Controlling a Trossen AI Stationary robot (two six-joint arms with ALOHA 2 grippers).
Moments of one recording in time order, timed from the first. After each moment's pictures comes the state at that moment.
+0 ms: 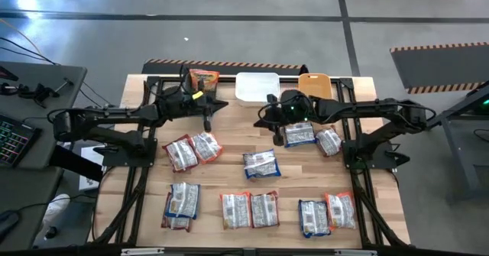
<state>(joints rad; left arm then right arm) 0.36 1.14 0.52 0.55 0.14 0.24 -0.19 1.43 0.97 -0.03 -0.23 -0.28</state>
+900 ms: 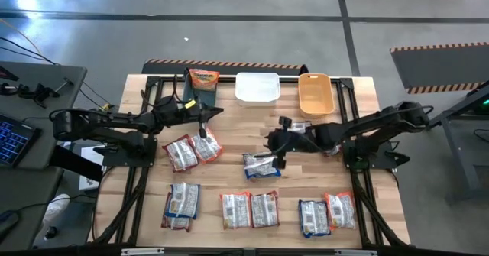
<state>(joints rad) 0.35 1.15 0.34 0.82 0.14 0.31 0.18 1.43 0.97 -0.30 0.39 0.08</state>
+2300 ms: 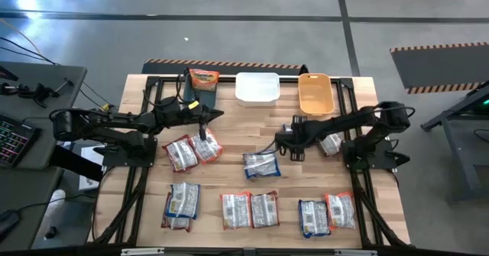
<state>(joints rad) 0.34 1.15 0.34 0.74 0.14 0.18 0.01 1.63 0.92 -0.79 0.38 0.04</state>
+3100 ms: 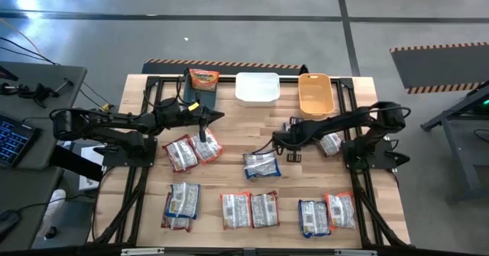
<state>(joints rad) 0.32 1.15 0.34 0.75 0.14 0.18 -0.01 1.69 0.92 -0.74 0.32 0.06</state>
